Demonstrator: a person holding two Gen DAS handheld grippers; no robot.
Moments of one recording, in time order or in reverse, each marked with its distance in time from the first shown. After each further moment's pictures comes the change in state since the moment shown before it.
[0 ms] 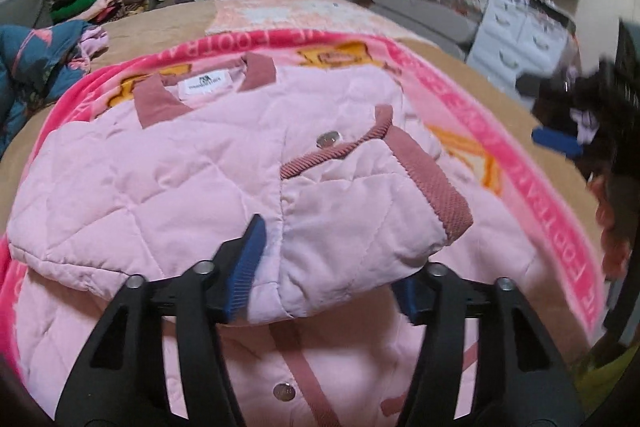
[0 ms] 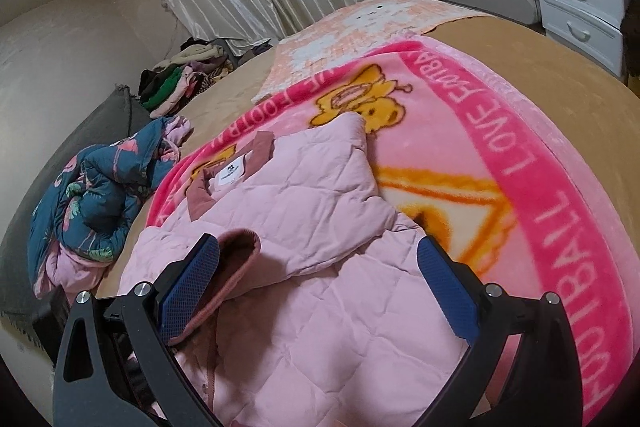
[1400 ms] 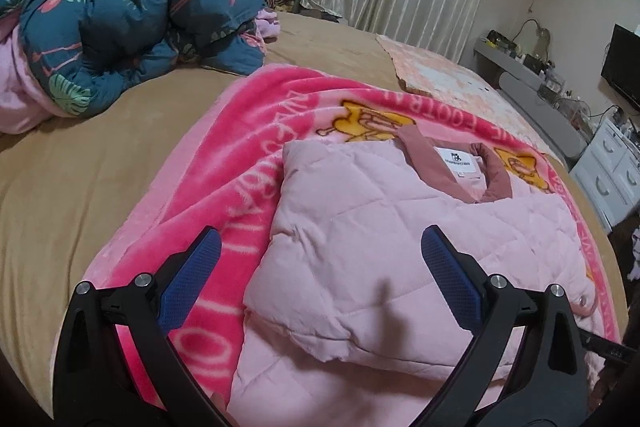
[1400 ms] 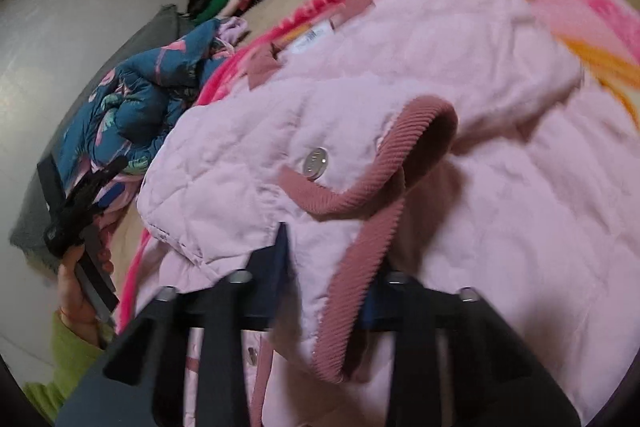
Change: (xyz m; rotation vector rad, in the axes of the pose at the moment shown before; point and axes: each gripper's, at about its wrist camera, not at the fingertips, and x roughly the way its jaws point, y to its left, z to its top) left arm -0.062 0.280 0.001 -0.390 -0.161 0.253; right arm 0.090 0.098 -0.092 -0.194 0.221 0.166
